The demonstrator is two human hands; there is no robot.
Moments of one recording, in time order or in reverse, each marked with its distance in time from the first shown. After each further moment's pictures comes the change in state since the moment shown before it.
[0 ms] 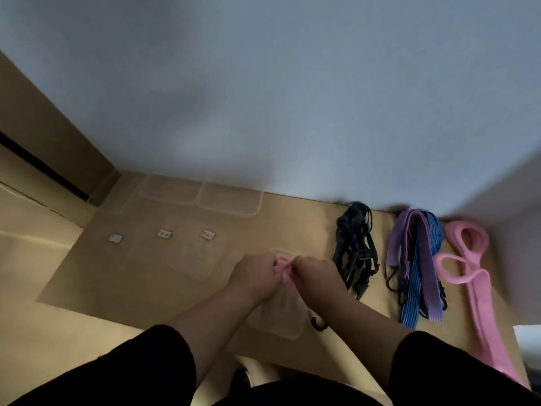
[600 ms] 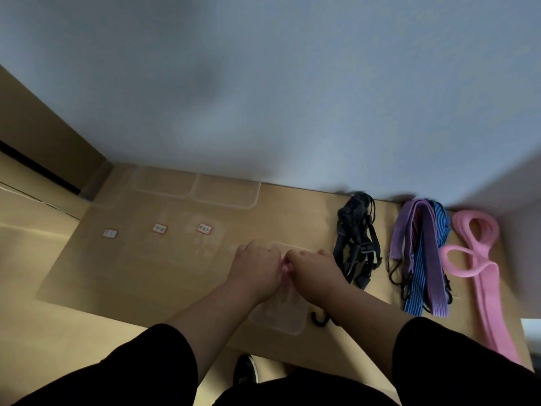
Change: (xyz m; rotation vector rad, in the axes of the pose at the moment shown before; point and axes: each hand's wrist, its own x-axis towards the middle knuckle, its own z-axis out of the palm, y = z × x) left_hand 0.008 0.010 0.004 0.466 -0.021 0.109; right_hand 0.017 0.010 0.004 -0.099 -0.176 -0.084
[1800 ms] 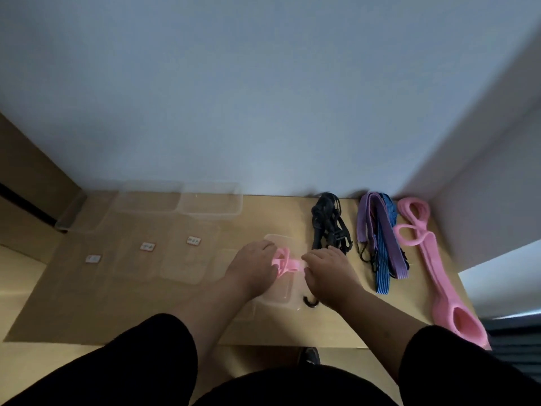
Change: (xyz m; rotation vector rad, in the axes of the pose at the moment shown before) left_hand -0.025 -0.016 -0.006 -0.224 0.070 0.304; right_hand -0.080 -0.013 -0.007 -0.158 0.252 0.193
